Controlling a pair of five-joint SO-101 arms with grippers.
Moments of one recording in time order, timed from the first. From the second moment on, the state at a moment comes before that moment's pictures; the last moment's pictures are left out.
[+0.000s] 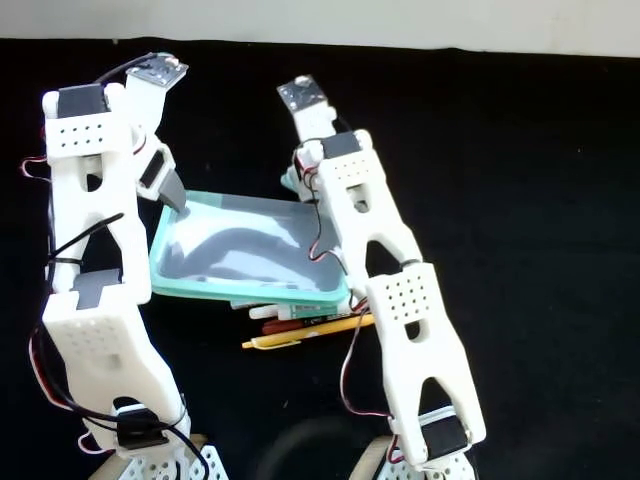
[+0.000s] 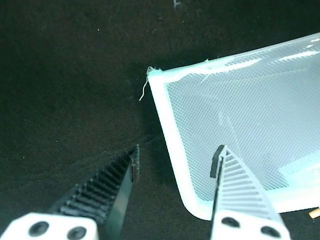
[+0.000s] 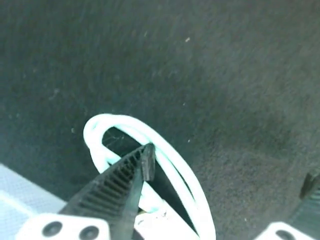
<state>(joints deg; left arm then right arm) -16.8 28.4 -34.1 96.0 -27.1 -22.3 66.0 -61.0 71.3 10.6</state>
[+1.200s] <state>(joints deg) -16.8 28.2 -34.2 97.3 -27.0 -19.5 39.9 -94.3 100.7 5.7</state>
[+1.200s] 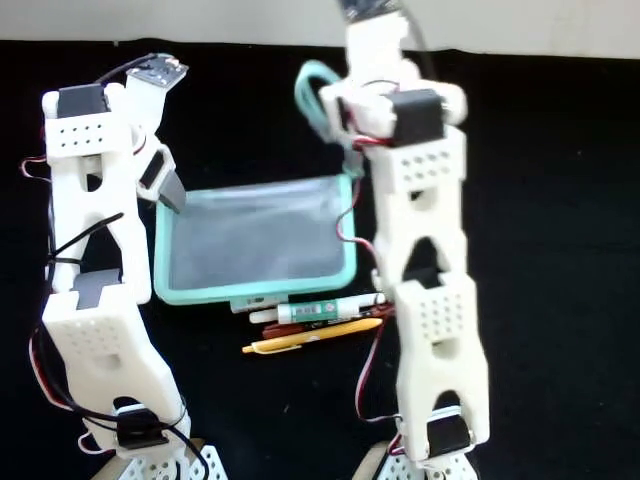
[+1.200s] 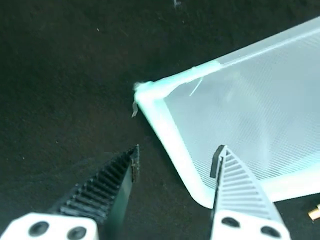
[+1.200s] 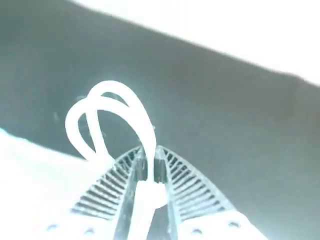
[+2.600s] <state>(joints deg) -2.4 -42.2 21.4 91.6 -16.2 -33.9 -7.6 -56.1 74.9 5.7</state>
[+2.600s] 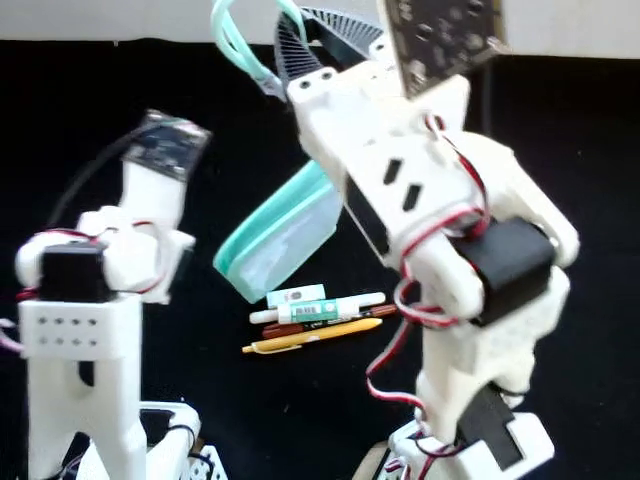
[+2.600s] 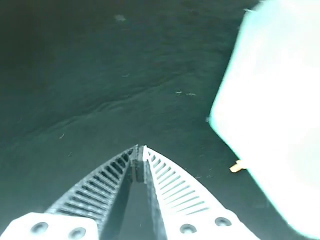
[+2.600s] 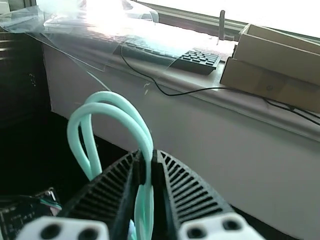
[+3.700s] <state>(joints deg) 19.2 -42.5 26.2 85.6 -16.4 -51.6 2.9 -56.0 66.0 5.7</state>
